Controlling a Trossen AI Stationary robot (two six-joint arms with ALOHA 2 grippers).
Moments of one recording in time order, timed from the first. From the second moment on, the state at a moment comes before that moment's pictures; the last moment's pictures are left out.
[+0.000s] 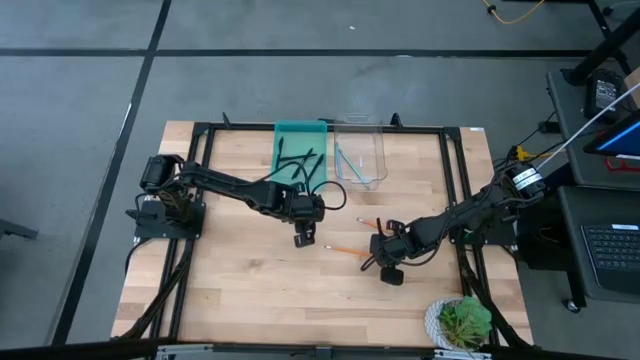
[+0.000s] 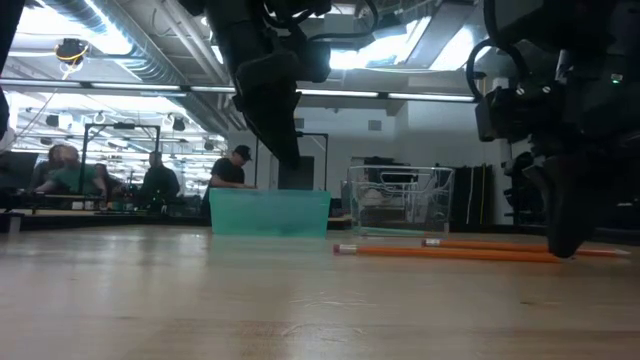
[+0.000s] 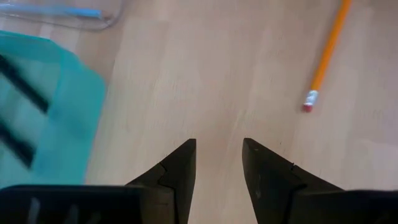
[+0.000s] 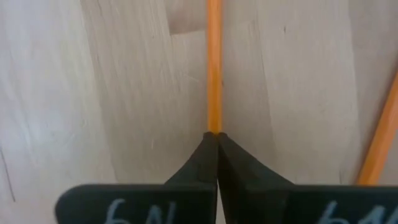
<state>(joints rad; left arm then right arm) -0.08 1.75 1.26 -0.64 -0.22 -0.26 0.41 1.58 0.76 -0.47 0.08 0.57</state>
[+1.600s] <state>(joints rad) -0.15 1.85 1.26 -0.34 -0.07 -0.30 0.41 1.62 0.75 -0.44 0.09 0.58</state>
